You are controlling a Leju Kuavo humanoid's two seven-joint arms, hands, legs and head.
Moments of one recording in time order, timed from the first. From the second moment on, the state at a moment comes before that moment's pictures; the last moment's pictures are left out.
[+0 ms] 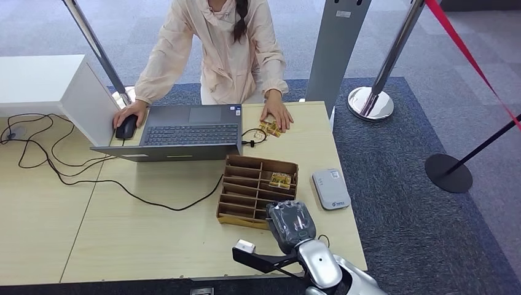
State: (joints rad) left arm -0.10 0.11 -0.73 -0.20 -0.55 -0.44 0.25; right arm -0.24 -0.23 0.89 -1.52 1.08 -0.20 0.40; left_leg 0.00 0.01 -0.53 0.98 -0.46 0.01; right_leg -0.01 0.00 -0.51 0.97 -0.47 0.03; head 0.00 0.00
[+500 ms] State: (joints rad) left arm -0.10 0.11 -0.73 -0.20 -0.55 -0.44 0.24; right arm -0.25 -0.23 0.89 -1.52 1.10 -0.20 0.39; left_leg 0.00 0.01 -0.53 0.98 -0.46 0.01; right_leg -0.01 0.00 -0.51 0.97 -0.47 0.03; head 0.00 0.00
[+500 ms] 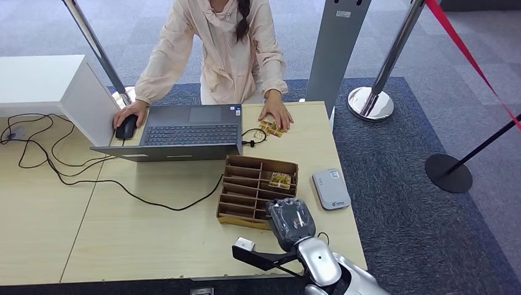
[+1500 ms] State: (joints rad) left arm -0.10 0.12 -0.73 -0.20 -0.55 -0.45 0.24; right arm -0.41 -0.30 0.87 -1.78 1.26 -0.16 0.42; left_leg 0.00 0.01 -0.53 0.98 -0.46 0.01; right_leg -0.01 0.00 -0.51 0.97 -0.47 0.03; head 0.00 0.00
